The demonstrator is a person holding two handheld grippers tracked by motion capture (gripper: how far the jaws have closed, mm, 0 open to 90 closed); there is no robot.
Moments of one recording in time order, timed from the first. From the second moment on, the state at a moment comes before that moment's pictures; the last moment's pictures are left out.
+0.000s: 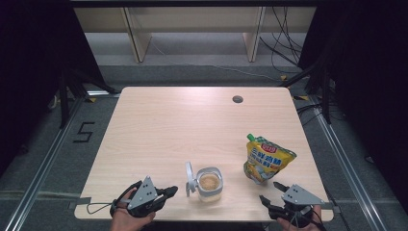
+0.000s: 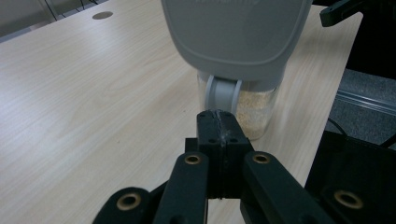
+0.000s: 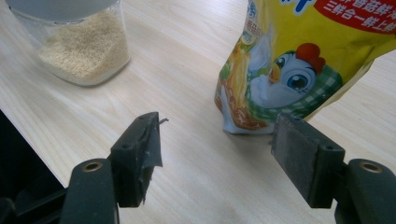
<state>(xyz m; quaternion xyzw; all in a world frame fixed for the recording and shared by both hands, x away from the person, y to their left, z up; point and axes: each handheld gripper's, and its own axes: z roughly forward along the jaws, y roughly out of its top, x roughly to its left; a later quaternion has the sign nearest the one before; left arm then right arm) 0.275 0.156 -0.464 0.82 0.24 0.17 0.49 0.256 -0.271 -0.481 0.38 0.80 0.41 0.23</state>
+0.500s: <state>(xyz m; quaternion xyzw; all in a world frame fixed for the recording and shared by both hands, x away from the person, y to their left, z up) 0.281 0.130 -0.442 0.82 0.21 0.18 0.50 0.260 -0.272 -0.482 0.36 0.80 0.40 0.25</state>
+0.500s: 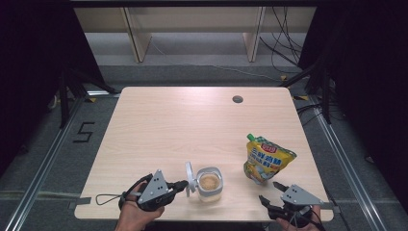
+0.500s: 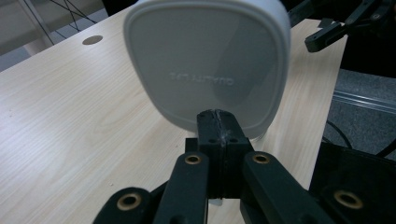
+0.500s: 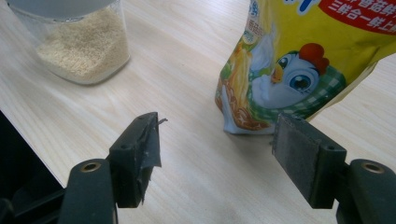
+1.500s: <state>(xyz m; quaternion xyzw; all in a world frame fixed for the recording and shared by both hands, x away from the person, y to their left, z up) 0.283 0.144 -0.429 0.80 0.21 0.16 0.53 0.259 -0.271 -0.482 0.36 0.81 0.40 0.24</state>
